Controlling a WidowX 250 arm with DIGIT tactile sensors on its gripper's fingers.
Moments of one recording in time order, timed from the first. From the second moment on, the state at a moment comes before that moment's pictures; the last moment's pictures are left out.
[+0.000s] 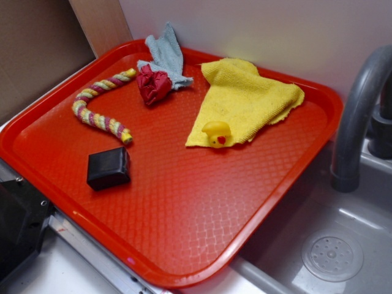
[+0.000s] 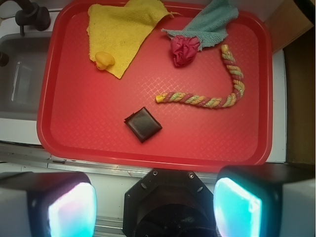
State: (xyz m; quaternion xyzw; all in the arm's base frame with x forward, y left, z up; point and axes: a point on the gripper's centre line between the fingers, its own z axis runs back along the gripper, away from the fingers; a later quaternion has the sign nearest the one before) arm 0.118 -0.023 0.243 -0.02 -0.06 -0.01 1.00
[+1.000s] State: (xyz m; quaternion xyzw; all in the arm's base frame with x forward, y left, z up) arm 0.145 -0.035 0.213 -0.02 -0.05 -0.05 1.00
